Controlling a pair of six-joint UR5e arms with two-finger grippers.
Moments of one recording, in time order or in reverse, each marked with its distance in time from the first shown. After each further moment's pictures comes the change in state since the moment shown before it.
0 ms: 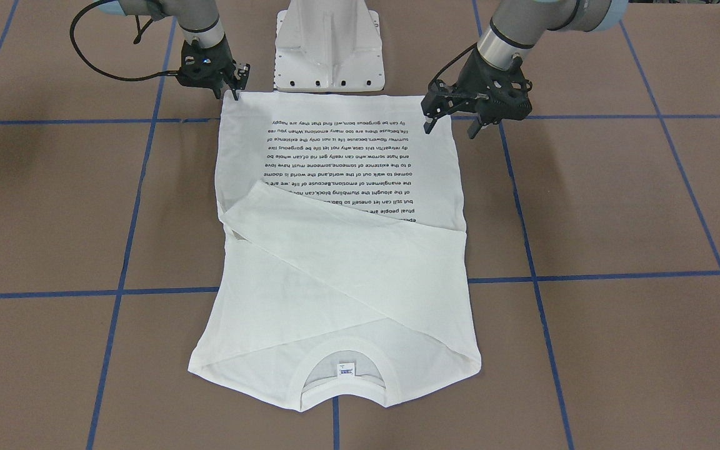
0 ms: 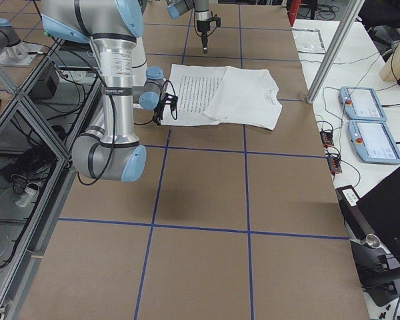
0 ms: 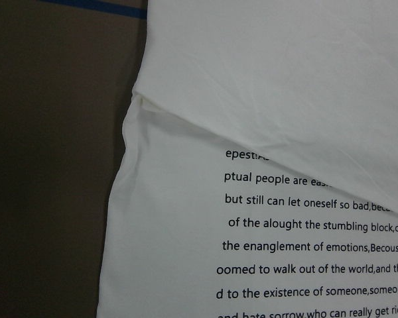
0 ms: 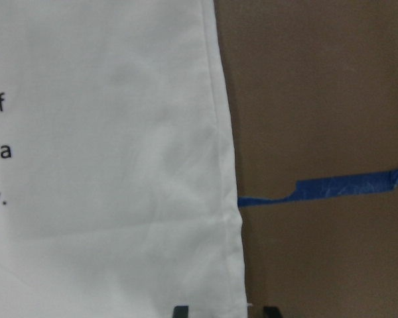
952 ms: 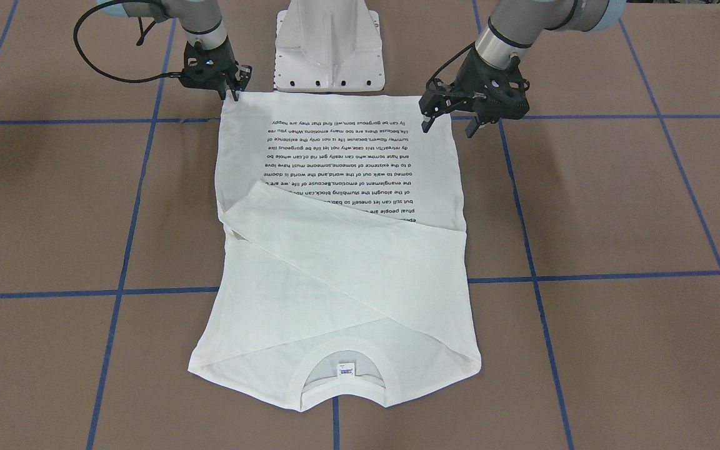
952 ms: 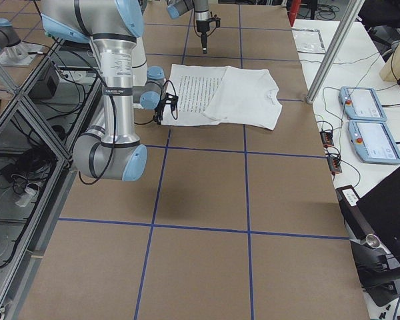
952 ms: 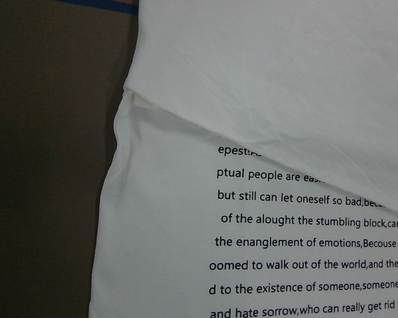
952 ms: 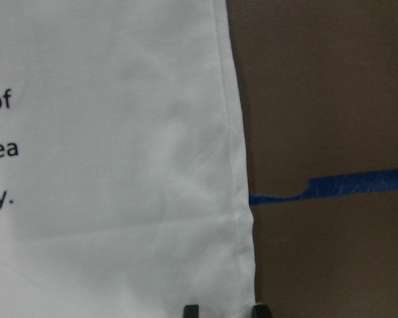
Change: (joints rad) left arm 0.005 -0.003 0.001 0.000 -0.001 -0.002; right arm 0.005 0.009 -0.008 -0.003 0.007 0.000
